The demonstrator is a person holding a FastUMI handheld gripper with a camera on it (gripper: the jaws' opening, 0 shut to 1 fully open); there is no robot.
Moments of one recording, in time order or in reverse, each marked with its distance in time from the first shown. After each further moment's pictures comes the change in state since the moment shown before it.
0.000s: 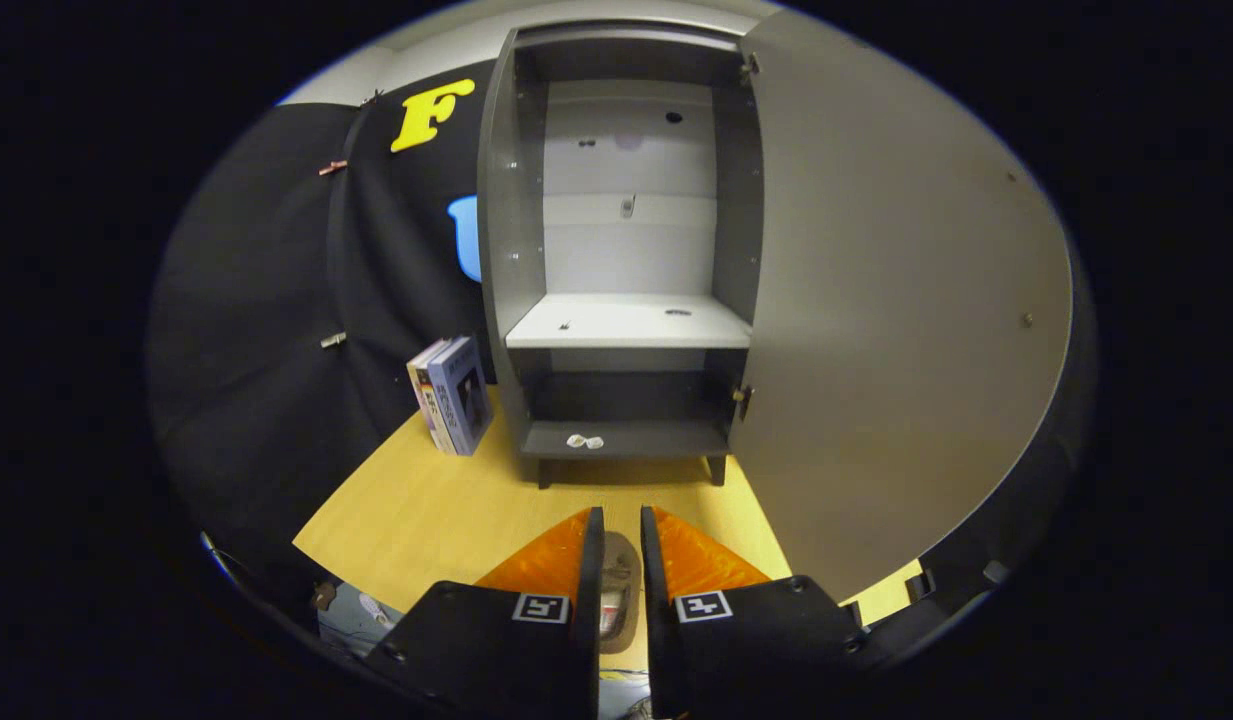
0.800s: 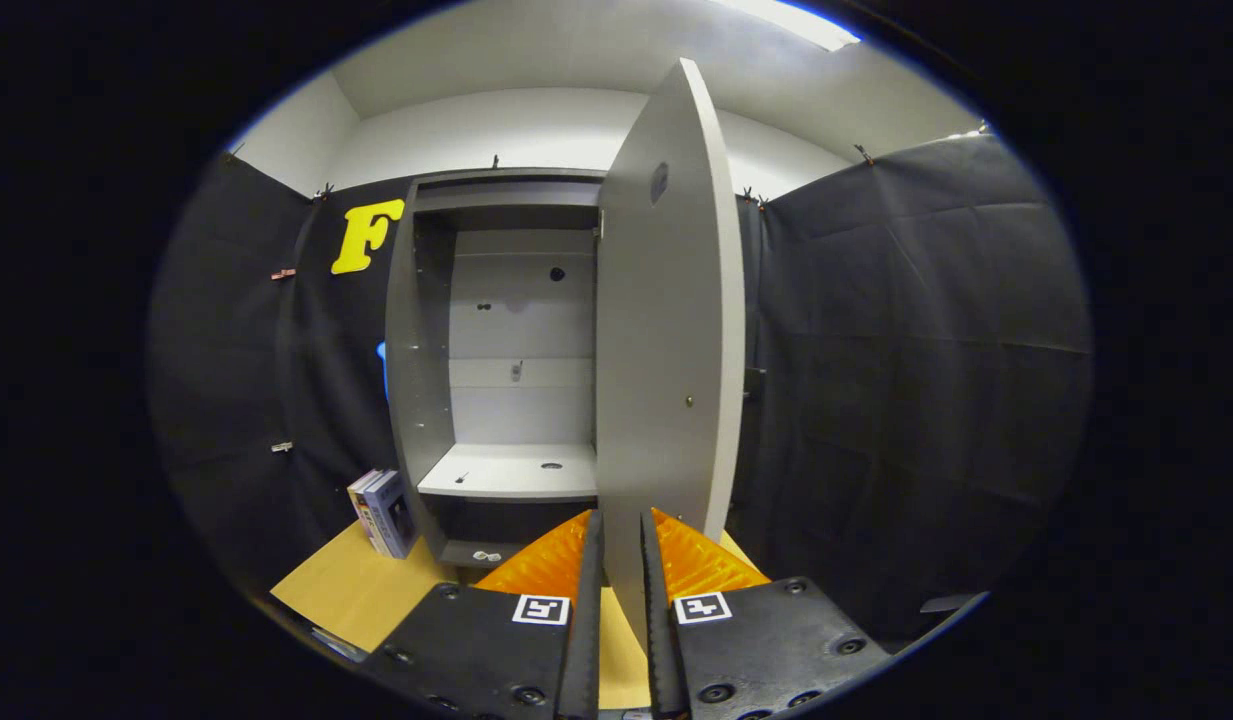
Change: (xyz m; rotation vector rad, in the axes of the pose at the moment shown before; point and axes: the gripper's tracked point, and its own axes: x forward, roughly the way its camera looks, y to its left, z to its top) arm -0.139 -0.128 0.146 0.052 -0.419 -0.161
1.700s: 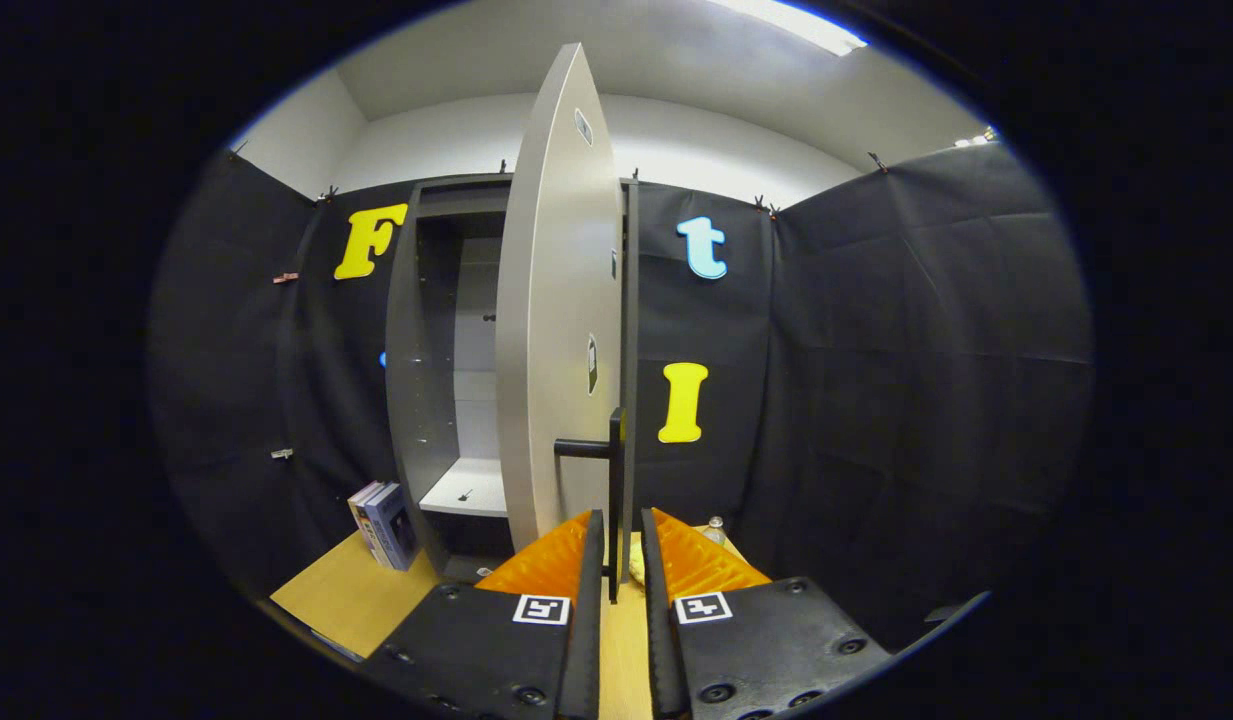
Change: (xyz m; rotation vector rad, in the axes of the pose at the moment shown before) arm 0.019 -0.006 0.027 -0.001 -0.047 -0.036
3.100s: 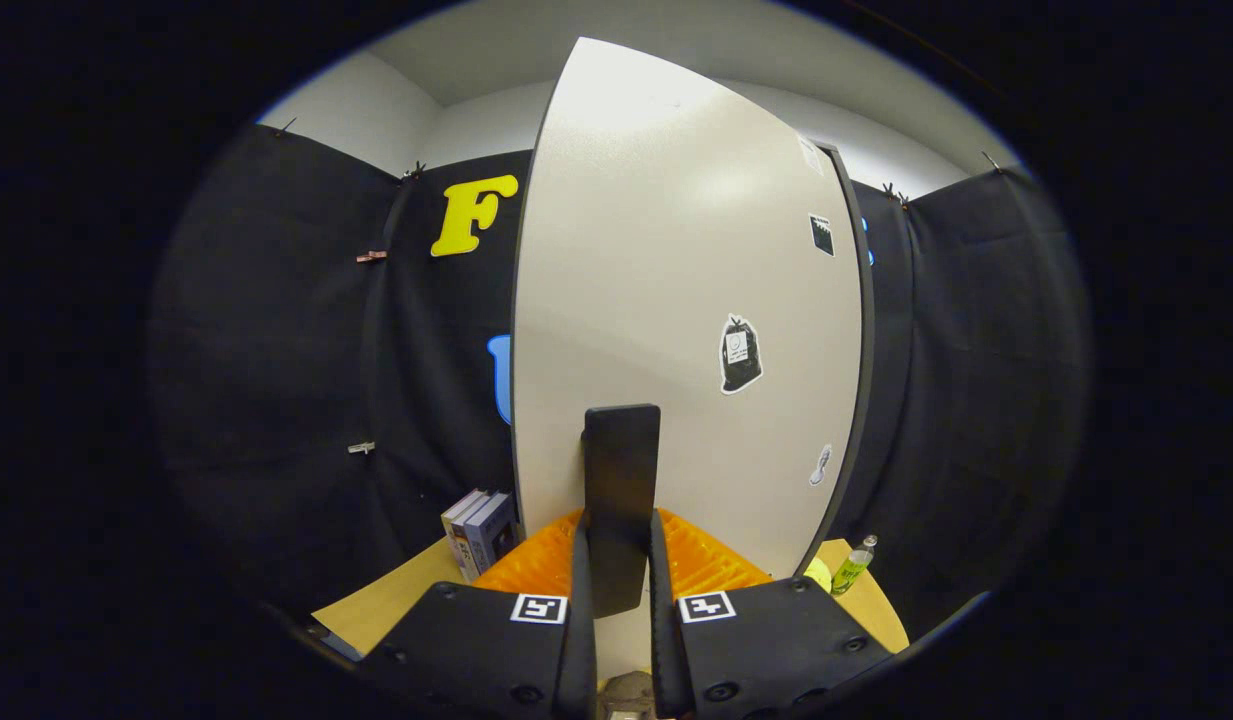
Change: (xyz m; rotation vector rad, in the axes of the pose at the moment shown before) arm 0.085 0.219 -0.017 -0.028 0.049 0.306
